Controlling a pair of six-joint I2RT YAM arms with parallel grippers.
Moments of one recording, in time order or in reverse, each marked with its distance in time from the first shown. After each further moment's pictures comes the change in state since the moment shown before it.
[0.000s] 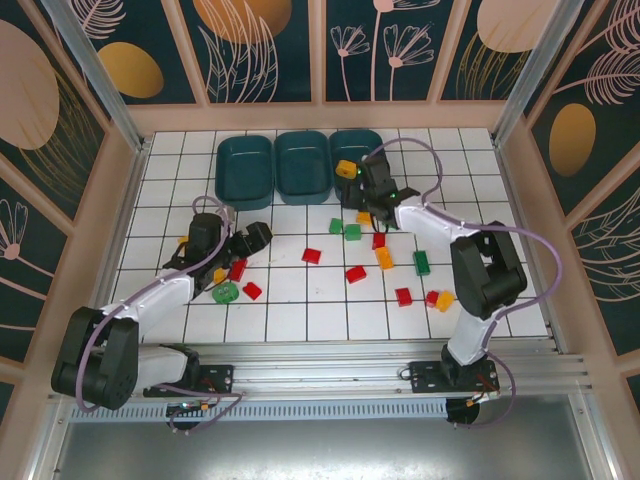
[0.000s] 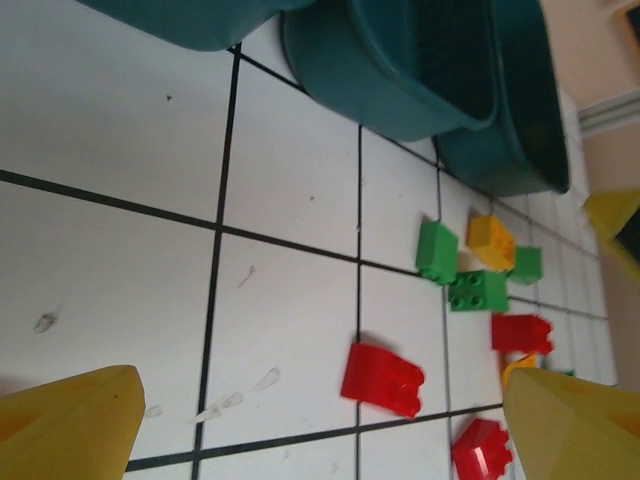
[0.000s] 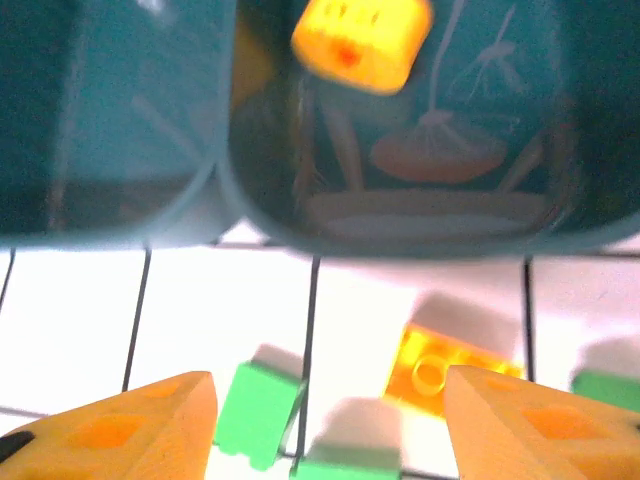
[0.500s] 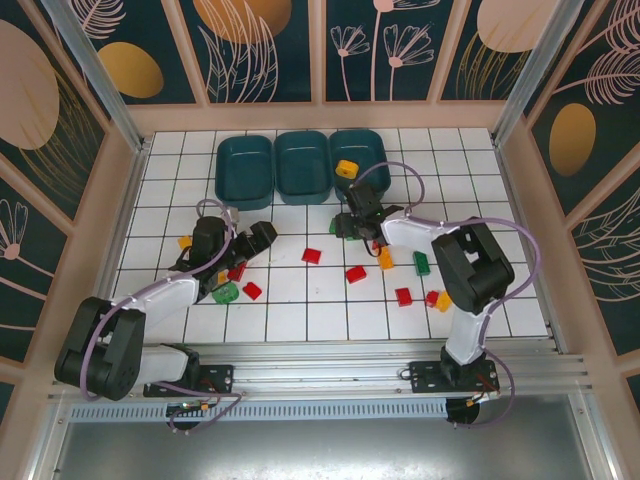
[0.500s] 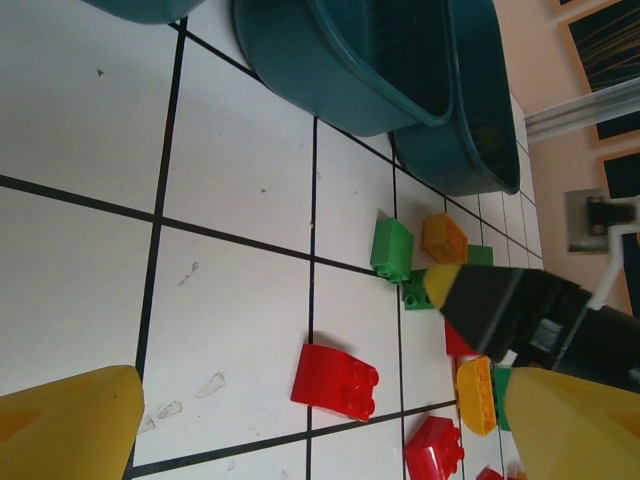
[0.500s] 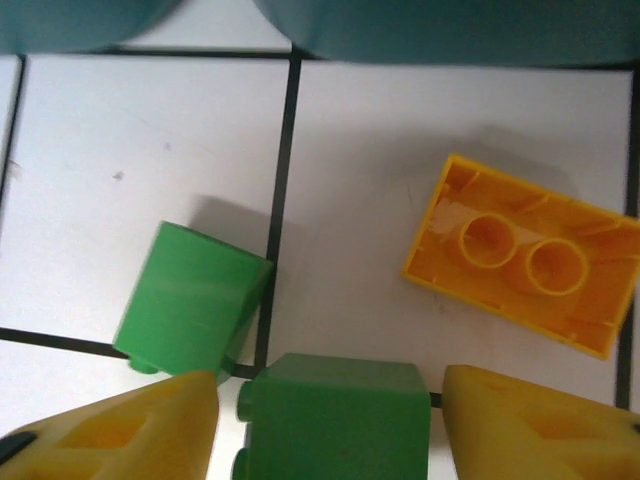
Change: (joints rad) left arm -0.025 0.038 -0.015 0.109 0.037 -0.064; right arm 0.046 0.111 -0.064 0.001 0.012 -0.013
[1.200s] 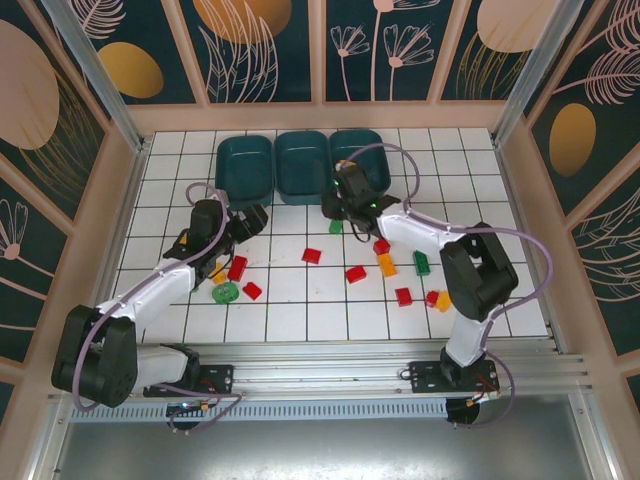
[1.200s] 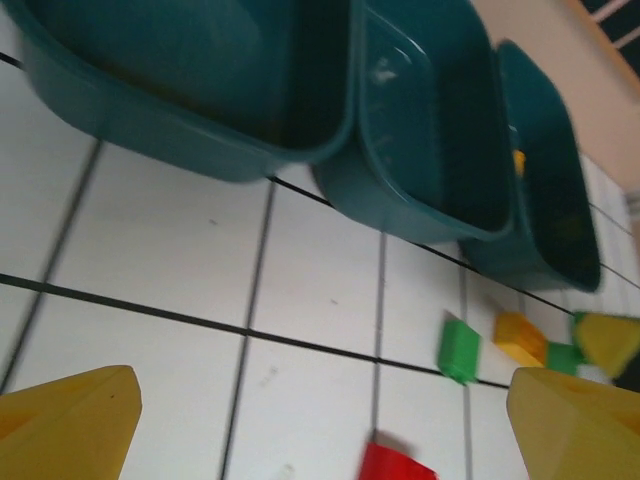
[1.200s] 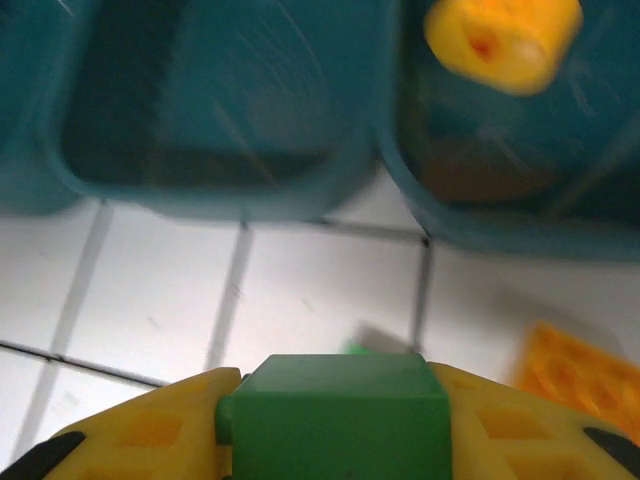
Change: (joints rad) left arm 0.000 -0.017 0.187 -0.272 -0.301 0.111; right arm 0.061 -0.053 0.176 0.049 0.003 -0.011
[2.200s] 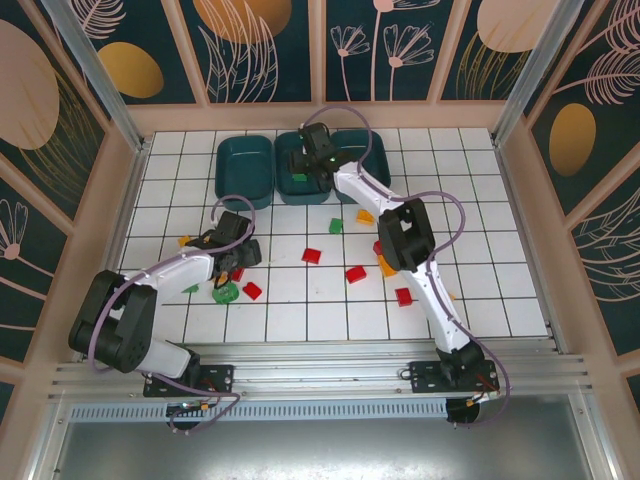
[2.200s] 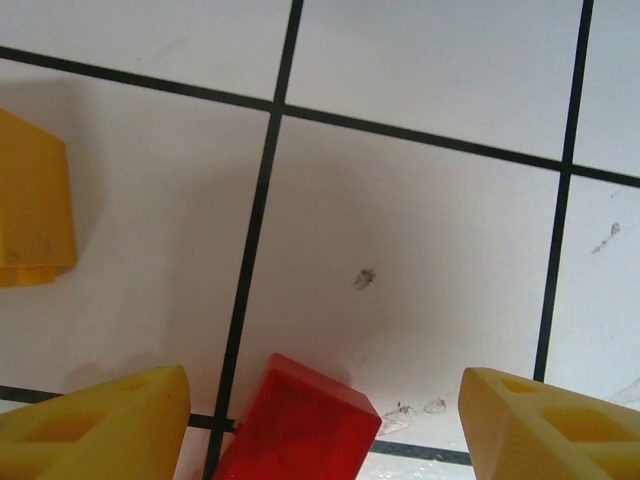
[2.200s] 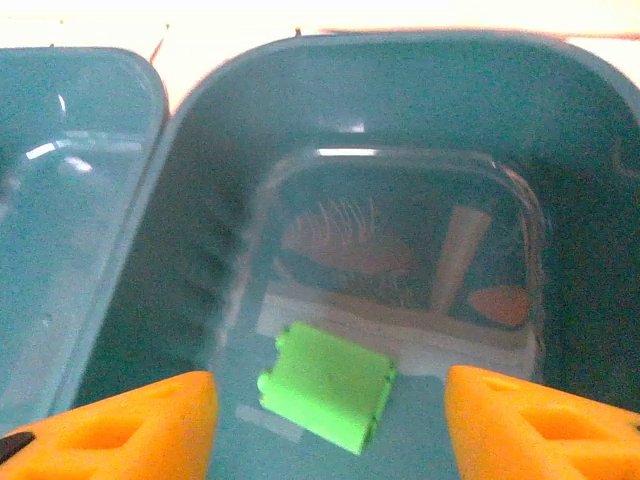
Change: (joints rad) left arm -0.084 0.176 0.045 -0.325 -0.243 0.187; right arm -0.048 0.693 0.946 -0.223 -0.035 -0.106
